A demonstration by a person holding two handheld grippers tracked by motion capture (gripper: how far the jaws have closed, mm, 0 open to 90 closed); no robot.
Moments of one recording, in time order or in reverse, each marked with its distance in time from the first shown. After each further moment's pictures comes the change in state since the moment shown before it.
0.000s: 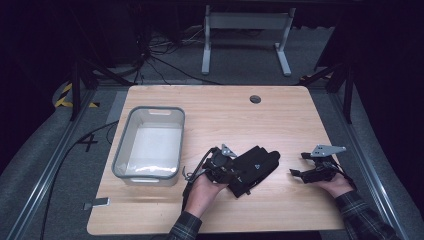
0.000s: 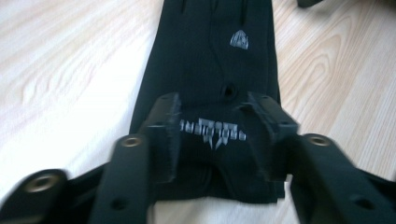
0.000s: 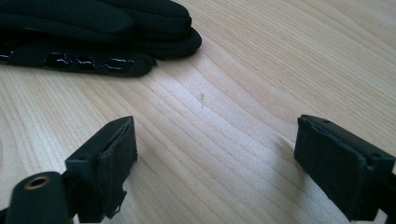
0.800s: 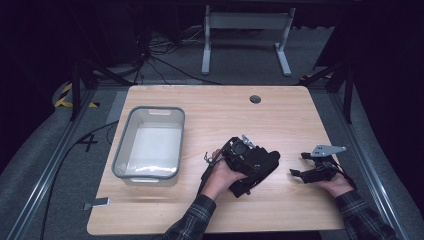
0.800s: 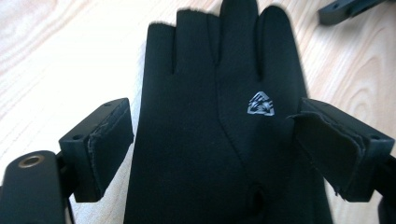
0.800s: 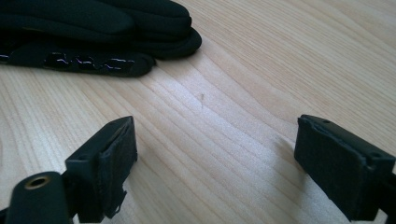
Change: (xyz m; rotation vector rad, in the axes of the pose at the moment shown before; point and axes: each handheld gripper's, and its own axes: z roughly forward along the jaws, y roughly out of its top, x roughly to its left) left arm 0.009 0.036 0.065 0.056 -0.032 0.086; right arm 0.000 0.000 0.000 0.000 0.000 0.000
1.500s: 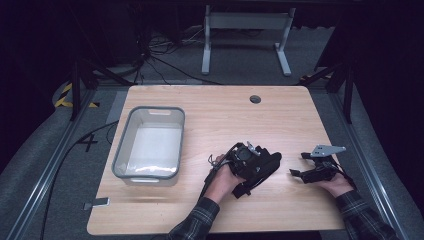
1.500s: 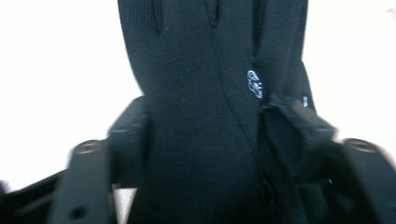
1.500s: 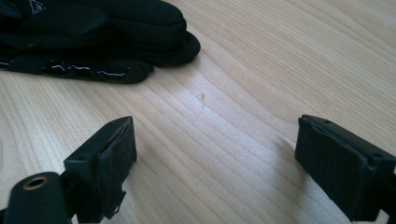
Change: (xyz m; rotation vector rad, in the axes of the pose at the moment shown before) left arm -0.009 -0.004 0.011 0.090 -0.023 0.093; right arm 0.000 0.000 0.000 0.000 -0.001 -0.001
